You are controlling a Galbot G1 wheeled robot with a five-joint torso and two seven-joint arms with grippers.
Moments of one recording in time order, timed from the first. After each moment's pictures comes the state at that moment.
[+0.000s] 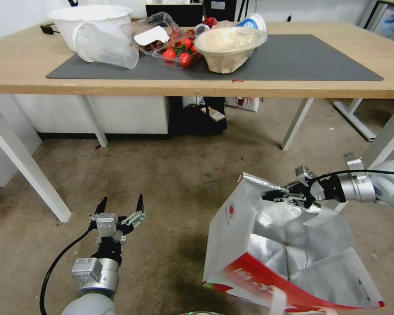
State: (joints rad) left arm 1.75 -1.22 -0.41 -2.23 -0.26 -0.05 -0.33; right arm -0.90 0.37 0.19 1.77 0.80 -0.39 -1.08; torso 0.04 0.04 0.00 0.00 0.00
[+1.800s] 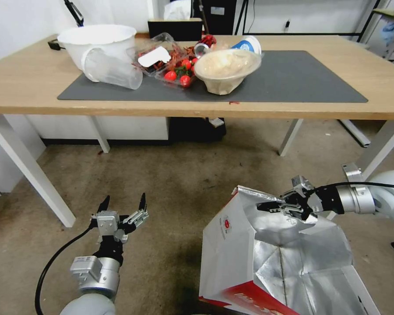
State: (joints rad) left arm 1.76 -1.21 -0.40 -2.29 -0.30 -0.01 -0.34; right arm -1.04 0.37 0.30 1.86 0.82 -0.38 -1.04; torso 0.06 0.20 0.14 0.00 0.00
